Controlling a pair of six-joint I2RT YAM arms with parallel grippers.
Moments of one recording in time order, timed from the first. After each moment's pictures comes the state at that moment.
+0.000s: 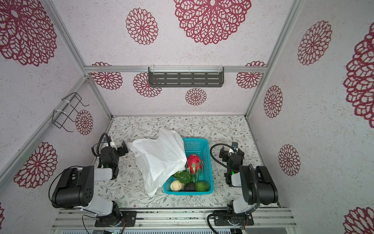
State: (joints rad) left arm 0.13 1.56 0.41 0.87 -0.17 -0.08; right arm 0.01 1.54 0.25 1.05 0.19 0.03
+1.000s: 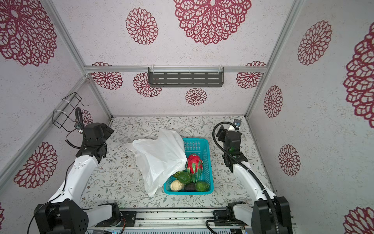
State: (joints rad) left arm 0.10 1.24 1.04 -0.34 -0.38 -0.75; right arm 0.22 1.19 0.82 0.14 0.34 0.29
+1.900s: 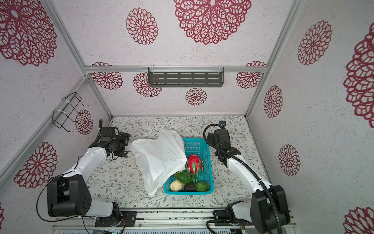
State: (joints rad) left arm 0.06 1.47 1.00 -0.42 0.17 -1.35; right arm 0.32 1.27 0.88 -0.14 0.28 0.31
